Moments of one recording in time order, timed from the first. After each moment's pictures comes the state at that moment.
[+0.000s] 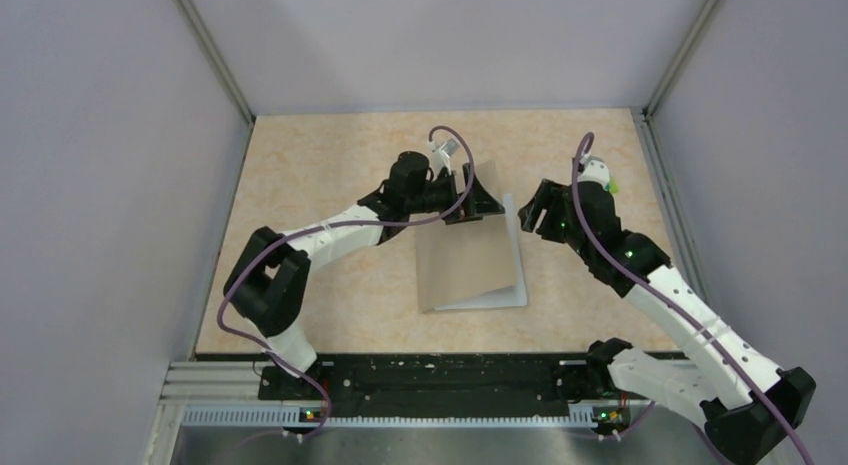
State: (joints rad) left arm -0.66 1.67 1.12 0.24 0.59 -0.91; right arm 0.55 0.93 0.92 -0.52 0.28 0.62
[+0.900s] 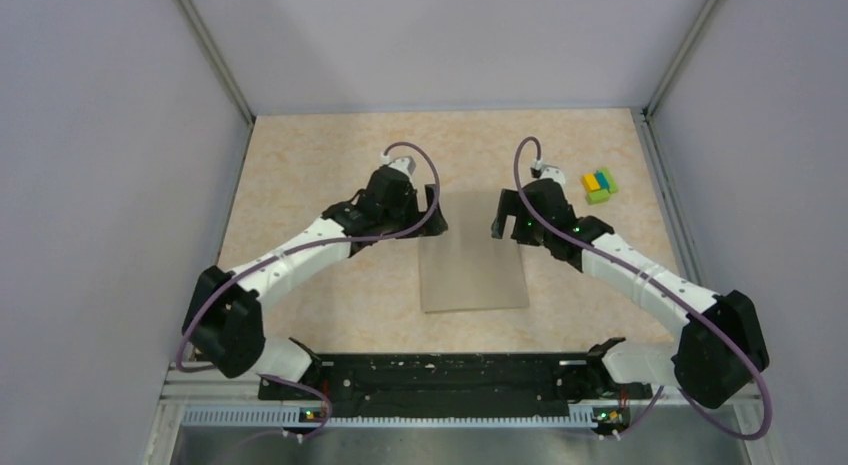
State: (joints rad) left arm -0.64 1.48 1.04 -0.29 0.08 -0.64; right arm 0.55 1.23 0.86 -0.39 0.22 0.58
